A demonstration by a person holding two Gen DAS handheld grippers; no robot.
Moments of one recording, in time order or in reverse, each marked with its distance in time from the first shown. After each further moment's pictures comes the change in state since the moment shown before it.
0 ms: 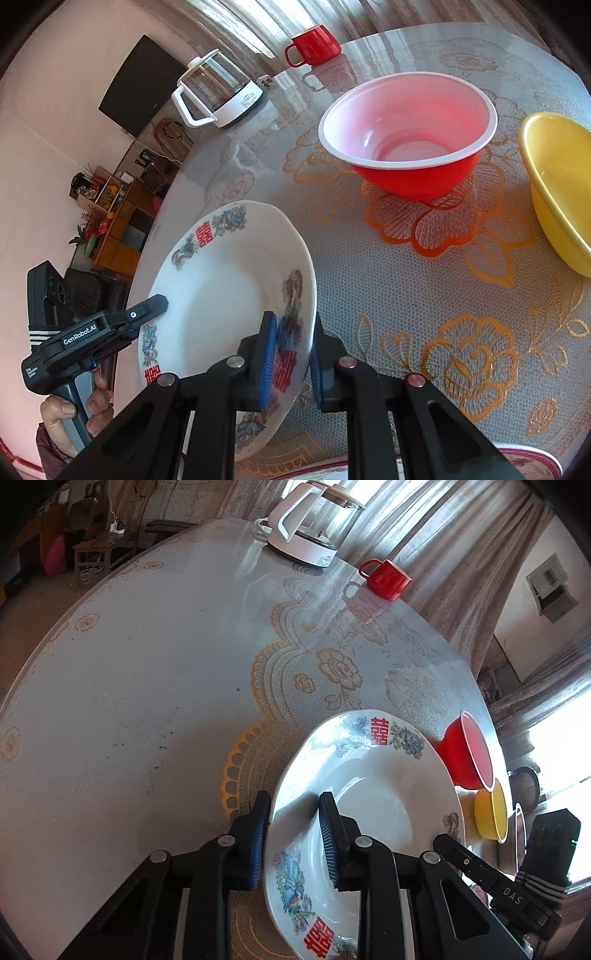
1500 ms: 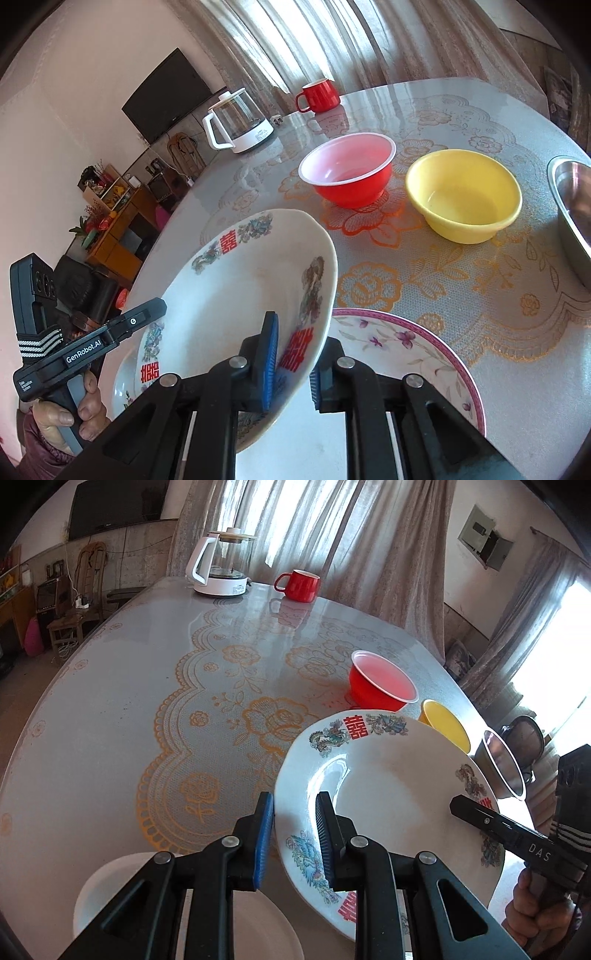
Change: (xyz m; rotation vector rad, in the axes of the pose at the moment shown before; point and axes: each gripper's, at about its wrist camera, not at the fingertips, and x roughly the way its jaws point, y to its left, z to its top) left arm -0.066 -0.083 -0.108 0.262 -0.143 -0.006; right arm -0.111 -0.015 -0.068 -0.129 -0.163 -0.068
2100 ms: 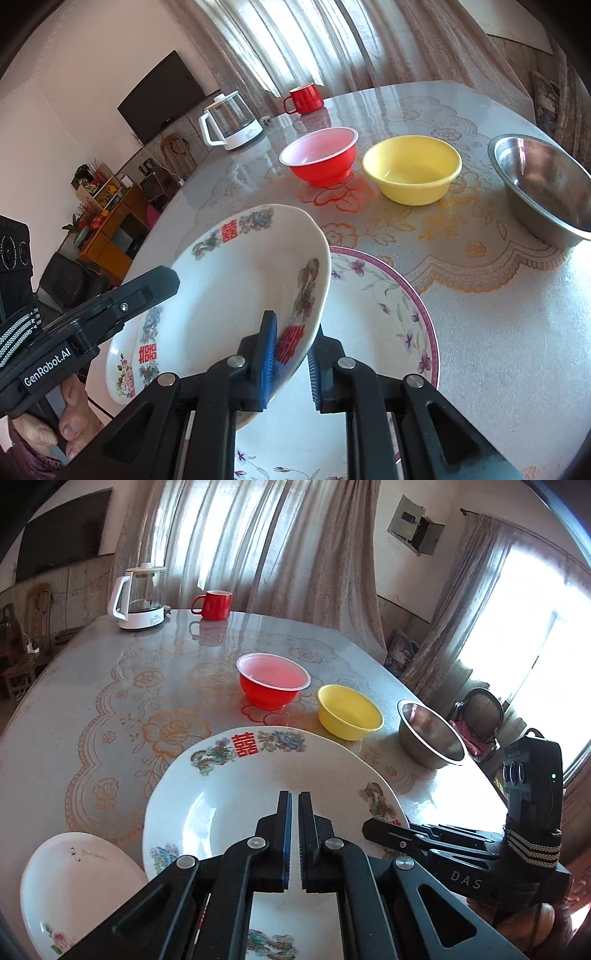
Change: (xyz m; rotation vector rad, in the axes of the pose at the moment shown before) left arm -0.024 -0.085 -0.029 0.161 -0.058 -0.150; right arm -0.036 -0.016 -0.041 0.015 0.006 -0.039
